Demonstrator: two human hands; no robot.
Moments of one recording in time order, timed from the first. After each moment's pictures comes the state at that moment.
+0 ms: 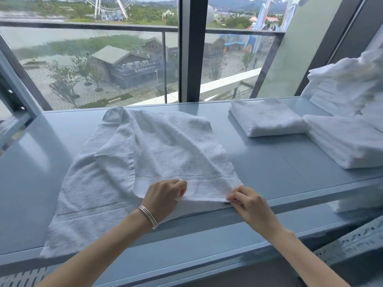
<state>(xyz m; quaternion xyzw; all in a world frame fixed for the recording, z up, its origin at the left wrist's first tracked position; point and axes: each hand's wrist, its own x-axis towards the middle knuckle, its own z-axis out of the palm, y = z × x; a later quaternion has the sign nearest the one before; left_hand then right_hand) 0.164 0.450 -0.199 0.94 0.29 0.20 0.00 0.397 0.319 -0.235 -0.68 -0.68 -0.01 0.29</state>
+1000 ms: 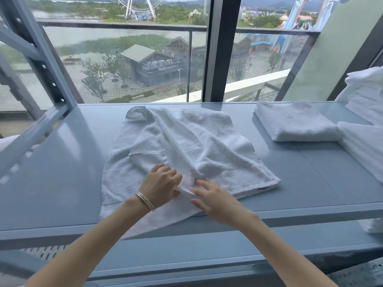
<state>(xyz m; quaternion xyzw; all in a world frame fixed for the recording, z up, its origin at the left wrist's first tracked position) 0.113 0.485 -0.195 0.94 0.30 0.09 -0.11 0.295 0.393 -0.206 -0.61 -0.78 0.14 0.08</state>
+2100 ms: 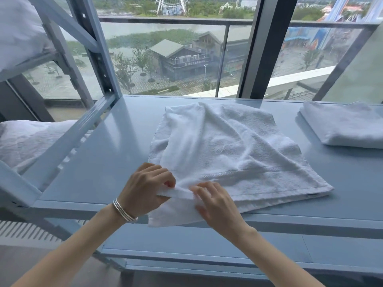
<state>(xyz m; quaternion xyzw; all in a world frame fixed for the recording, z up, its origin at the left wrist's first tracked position) -0.028 0.457 -0.167 0.92 0.30 0.27 -0.01 0.185 0.400 -0.231 -0.52 -0.81 0.02 0.28</state>
